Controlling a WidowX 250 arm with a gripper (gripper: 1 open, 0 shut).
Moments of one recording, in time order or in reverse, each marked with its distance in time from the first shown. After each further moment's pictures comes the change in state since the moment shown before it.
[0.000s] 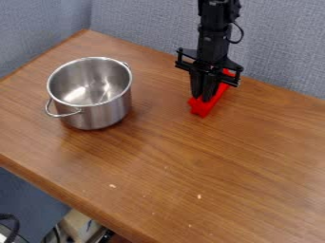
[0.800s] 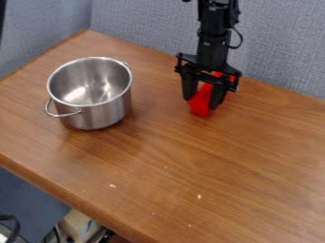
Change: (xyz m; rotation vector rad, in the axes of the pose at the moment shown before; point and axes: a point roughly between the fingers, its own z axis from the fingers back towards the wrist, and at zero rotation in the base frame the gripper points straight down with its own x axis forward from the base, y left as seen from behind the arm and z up) arm -0.002 -0.001 -0.006 -0.010 0.032 -0.007
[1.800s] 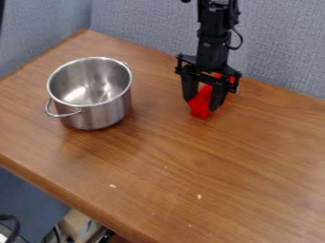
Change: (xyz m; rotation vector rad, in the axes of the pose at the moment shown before) arm -0.003 -0.001 -0.003 -0.011 0.013 -0.012
